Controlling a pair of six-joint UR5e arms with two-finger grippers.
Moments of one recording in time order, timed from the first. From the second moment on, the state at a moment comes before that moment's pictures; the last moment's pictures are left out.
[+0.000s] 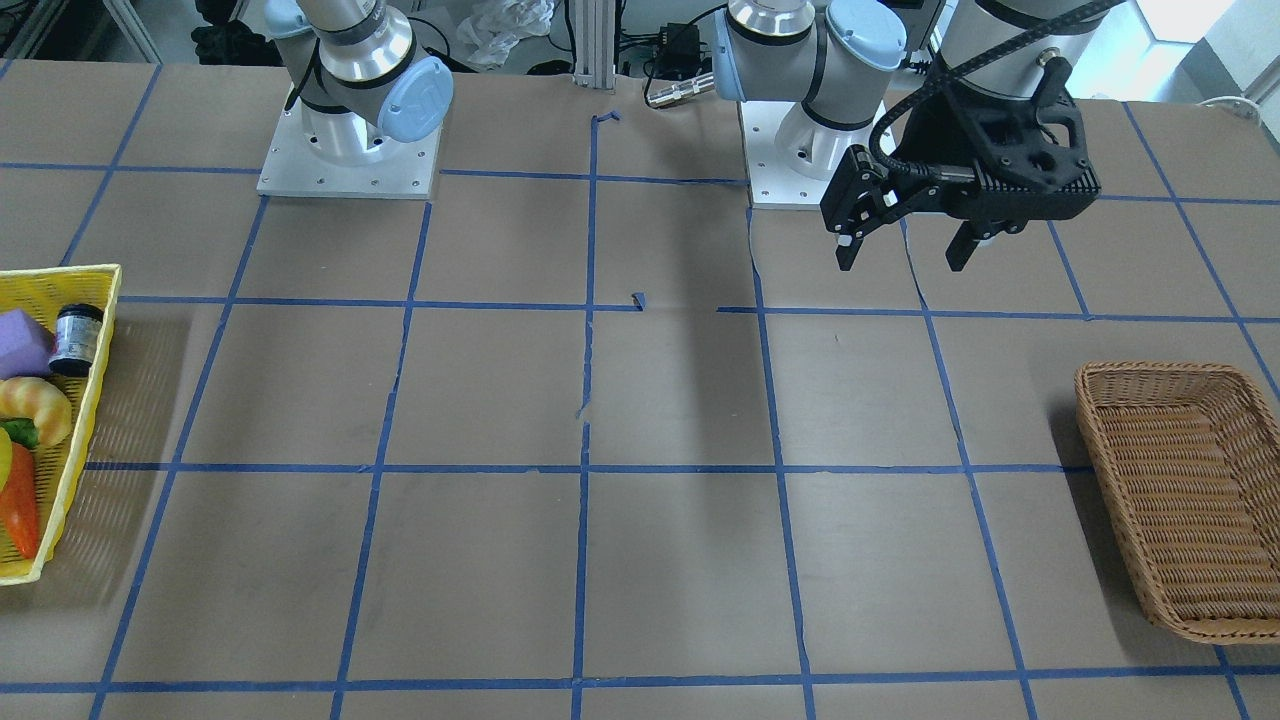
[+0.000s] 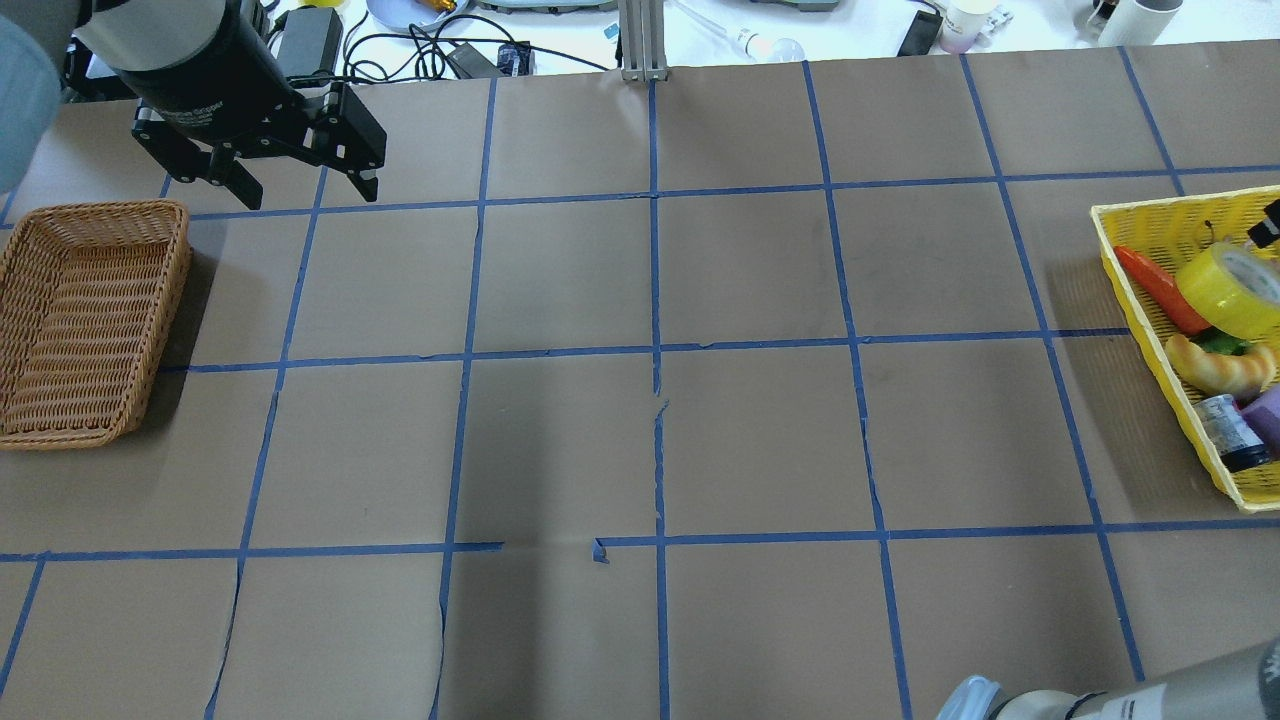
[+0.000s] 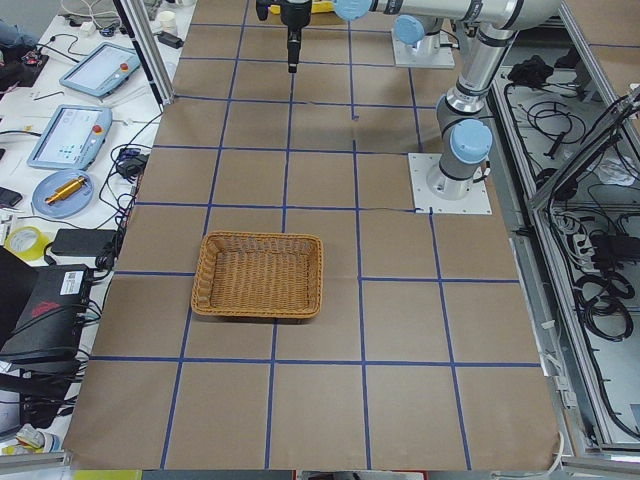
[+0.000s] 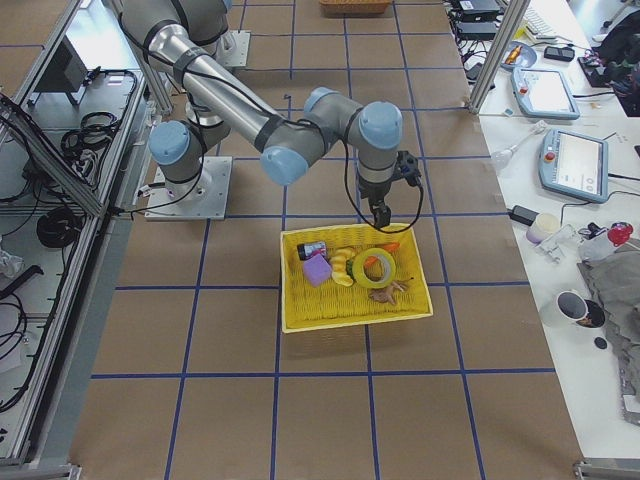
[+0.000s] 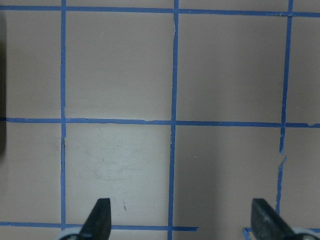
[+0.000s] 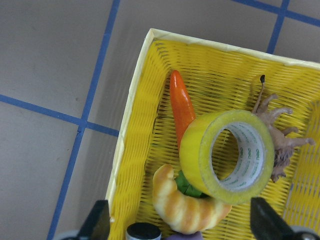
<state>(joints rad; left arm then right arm) -1.55 -1.57 -1.50 -1.55 1.57 -0.01 0.86 -1.29 1.59 -1.89 -1.46 -1.01</state>
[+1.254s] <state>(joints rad) -1.55 -1.57 -1.50 -1.55 1.57 -0.01 0.82 -1.11 1.61 -1.96 -1.42 -0.97</state>
